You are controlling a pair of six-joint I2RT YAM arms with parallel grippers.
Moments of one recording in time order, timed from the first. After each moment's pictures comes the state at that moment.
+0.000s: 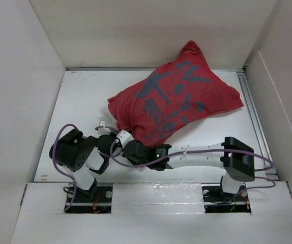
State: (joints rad) left arm -0.45 1.72 0.09 1.35 0.00 -1.23; right arm 1.34 1.73 1.22 -0.25 0.36 0.29
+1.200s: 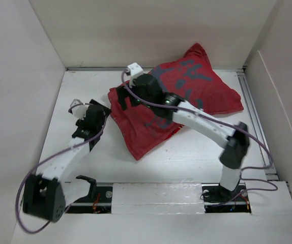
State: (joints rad) left arm -0.33 1.01 0.63 -0.17 -0.56 -1.05; right arm 0.93 1.75 1.70 -0.31 0.18 0.20
